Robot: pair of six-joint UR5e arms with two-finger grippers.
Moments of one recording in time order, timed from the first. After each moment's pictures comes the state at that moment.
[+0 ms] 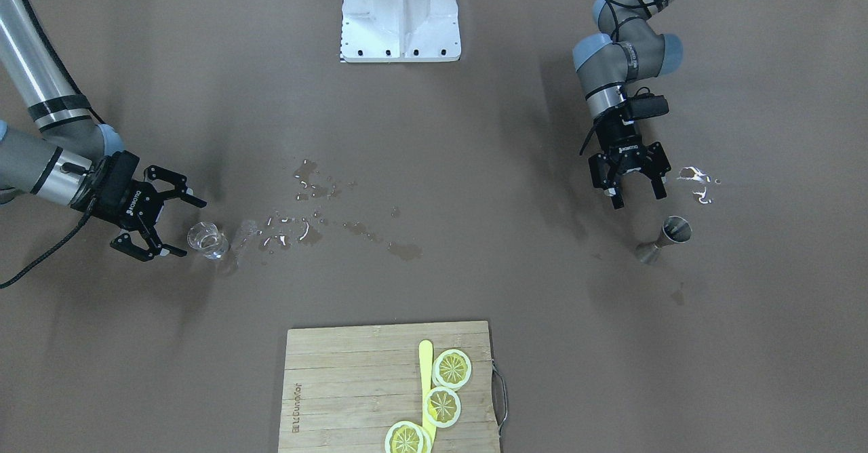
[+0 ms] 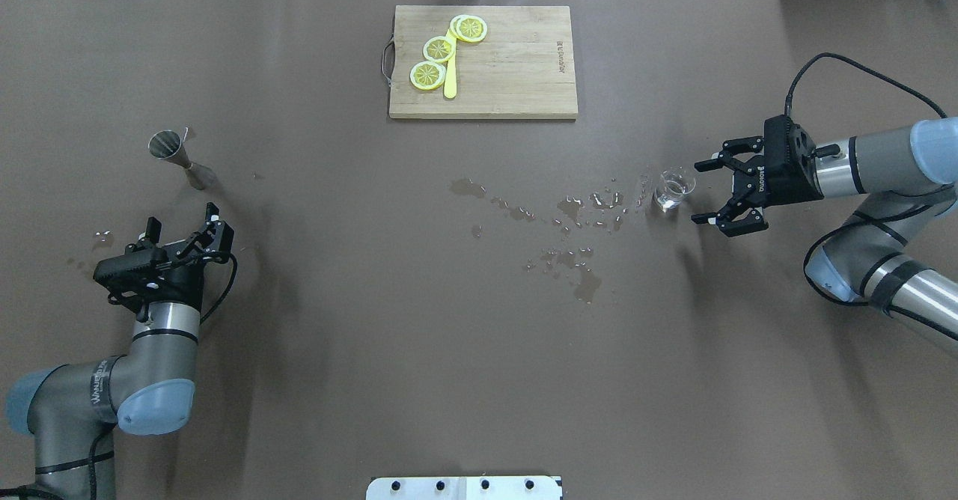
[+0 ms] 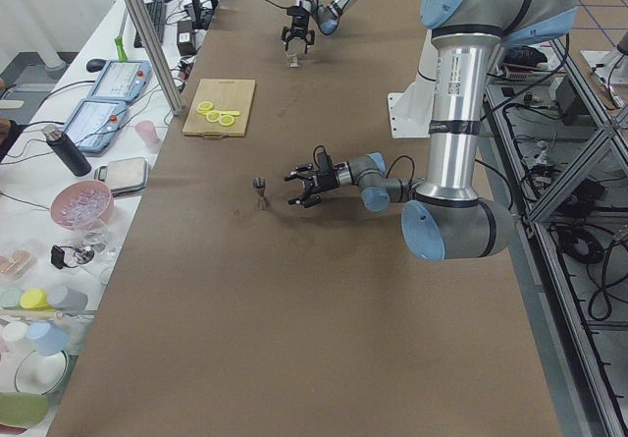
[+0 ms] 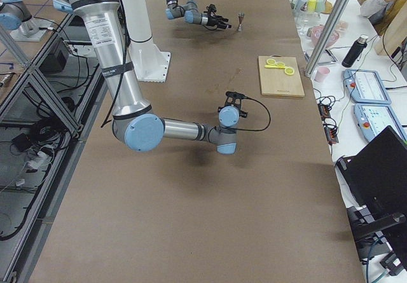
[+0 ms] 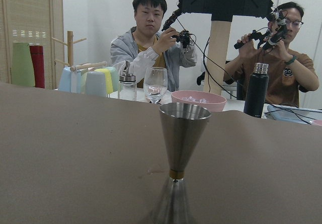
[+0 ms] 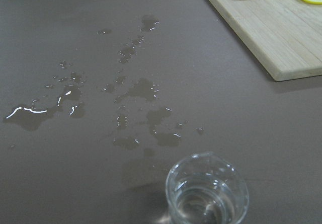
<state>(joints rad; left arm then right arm) -0.28 -1.66 -1.54 -2.21 -0.42 -1.74 0.88 -1.25 1.05 0.15 2.29 0.10</state>
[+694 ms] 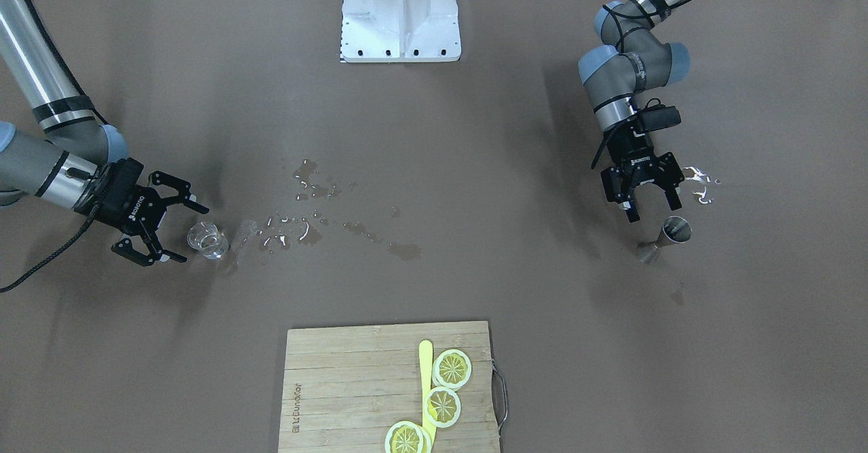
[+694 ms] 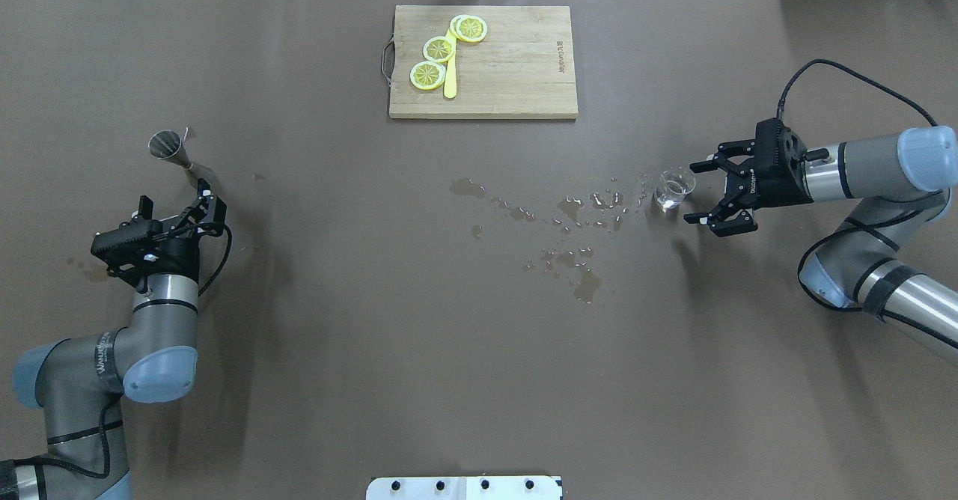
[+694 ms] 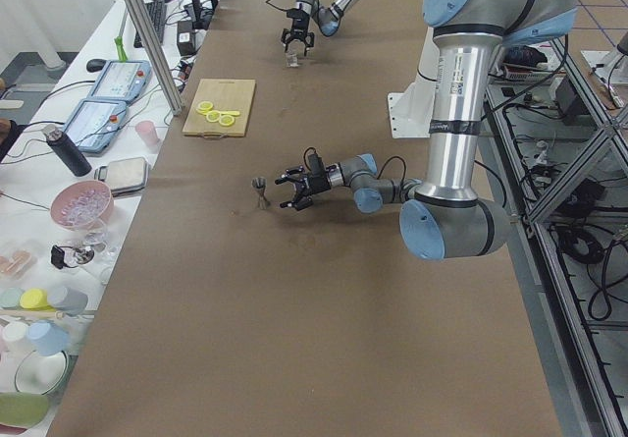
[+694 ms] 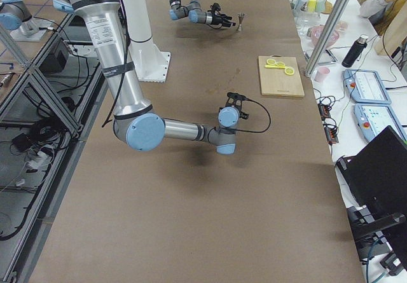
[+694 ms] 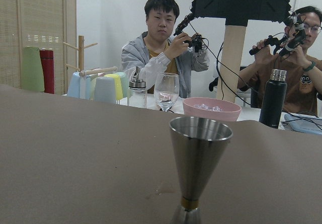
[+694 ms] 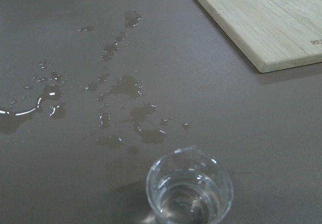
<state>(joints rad) -0.33 -1.68 -1.52 -2.22 -0.44 -1.73 0.87 -1.24 1.03 0.15 2.24 0.15</state>
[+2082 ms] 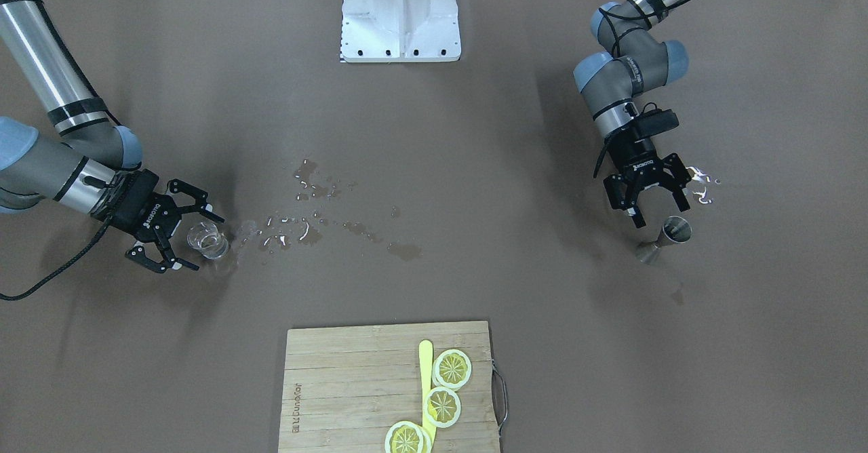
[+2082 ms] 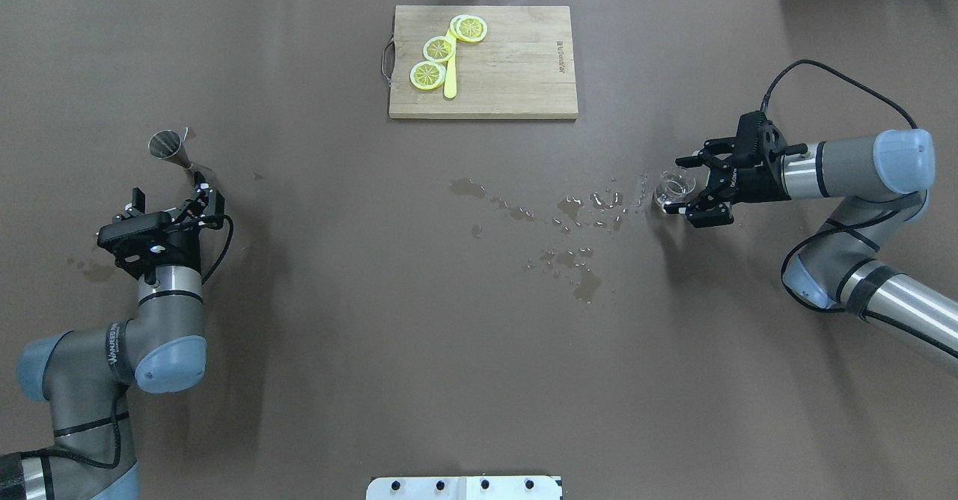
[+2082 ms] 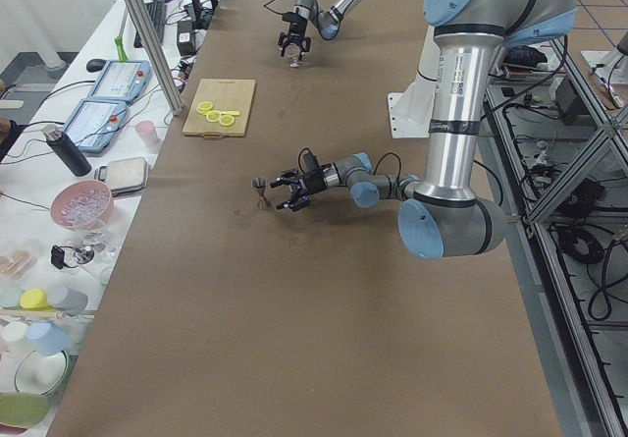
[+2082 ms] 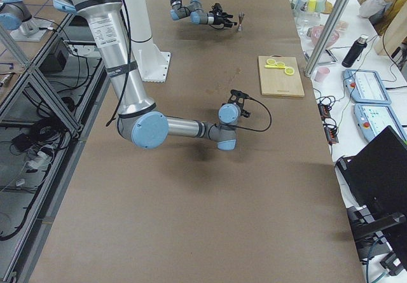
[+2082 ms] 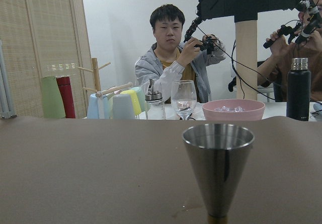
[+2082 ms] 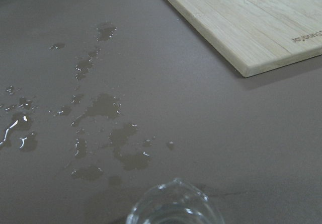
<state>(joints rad) -0.34 -1.69 -1.54 -2.10 -0.43 -1.74 0.84 -1.22 1.02 0.14 2.16 0.25</state>
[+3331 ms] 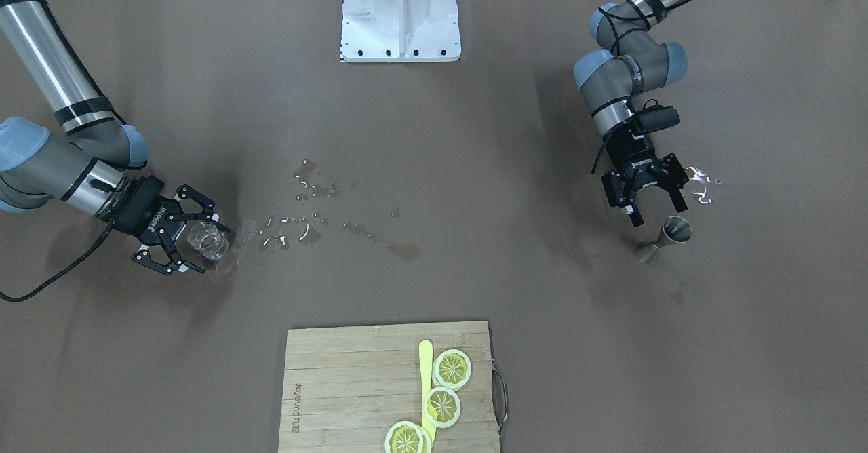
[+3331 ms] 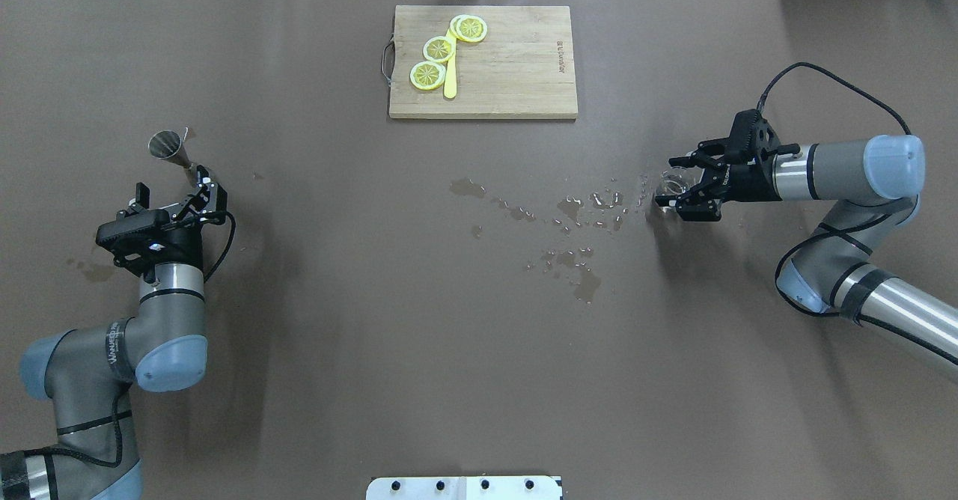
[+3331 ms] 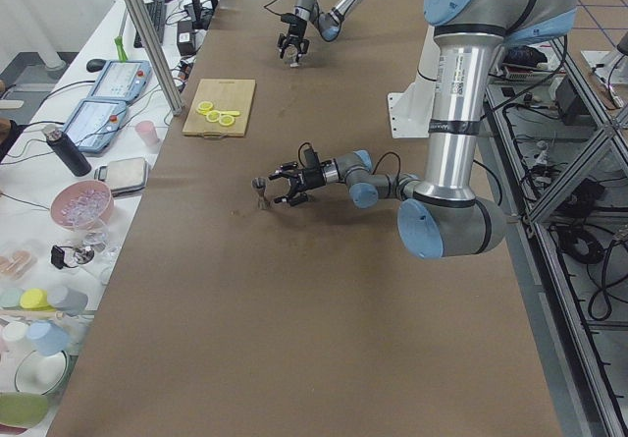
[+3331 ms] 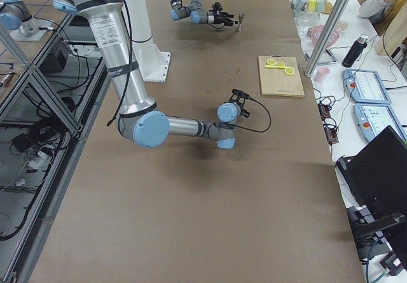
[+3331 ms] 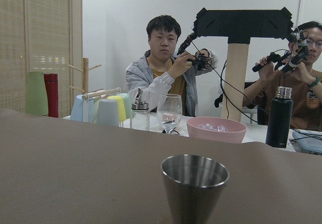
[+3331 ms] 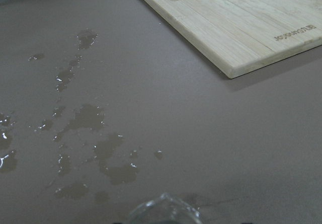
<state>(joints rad) -0.35 -1.70 -1.53 -2.10 -0.41 -1.74 0.82 -1.21 1.02 0.14 2.10 0.31</state>
